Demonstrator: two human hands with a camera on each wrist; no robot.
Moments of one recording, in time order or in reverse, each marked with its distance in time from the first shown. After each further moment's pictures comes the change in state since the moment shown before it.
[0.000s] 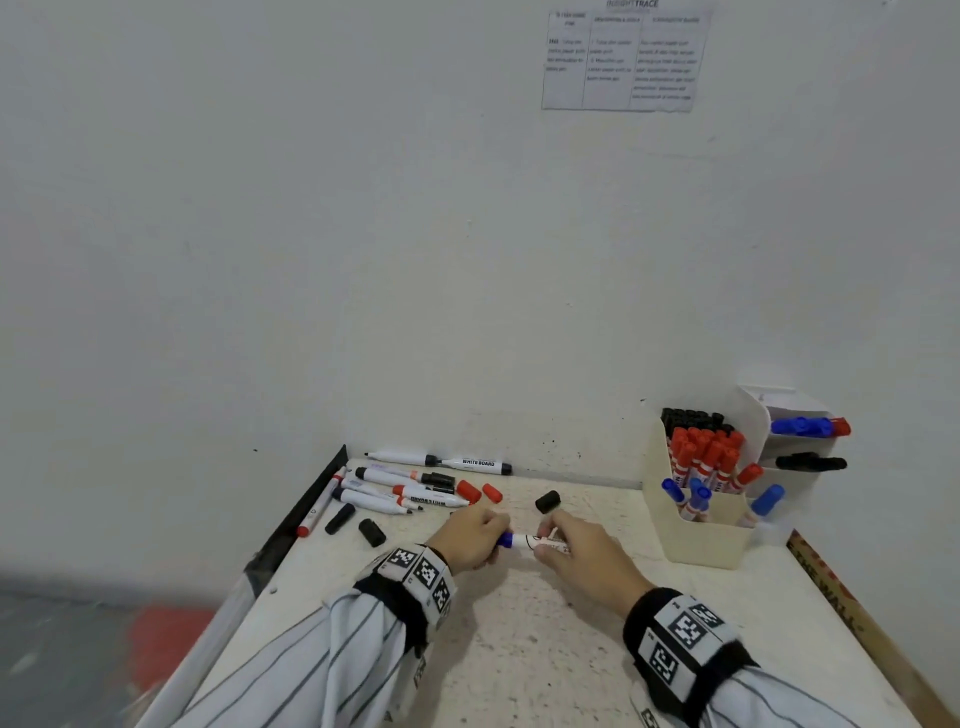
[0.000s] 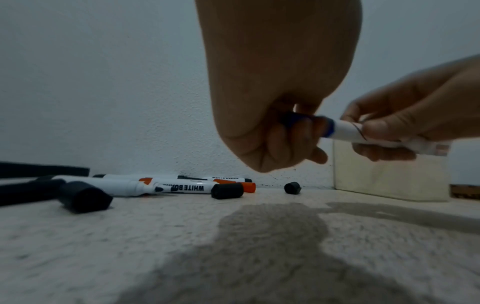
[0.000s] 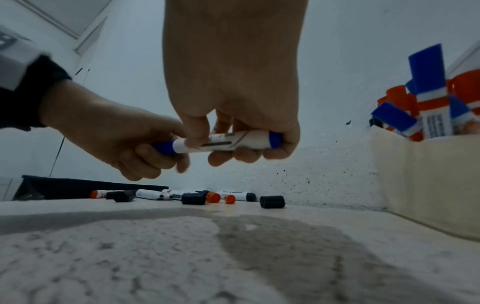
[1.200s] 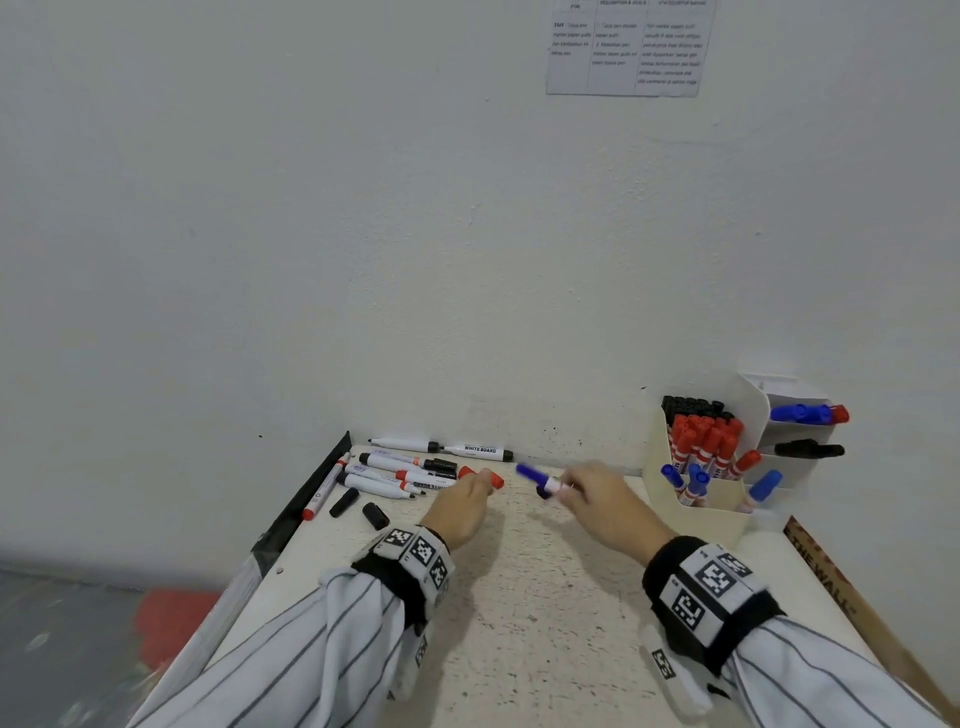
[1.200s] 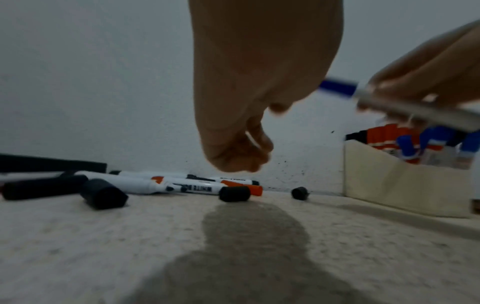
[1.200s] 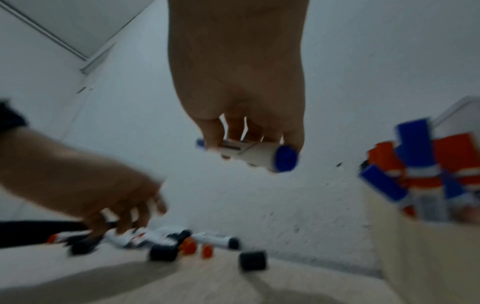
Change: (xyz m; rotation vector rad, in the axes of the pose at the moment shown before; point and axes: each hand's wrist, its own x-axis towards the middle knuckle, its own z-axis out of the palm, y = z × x) left_hand -0.006 -0.003 -0.007 0.118 0.194 0.096; right_hand 0.011 -0.003 -0.035 -0.030 0.066 -0.102
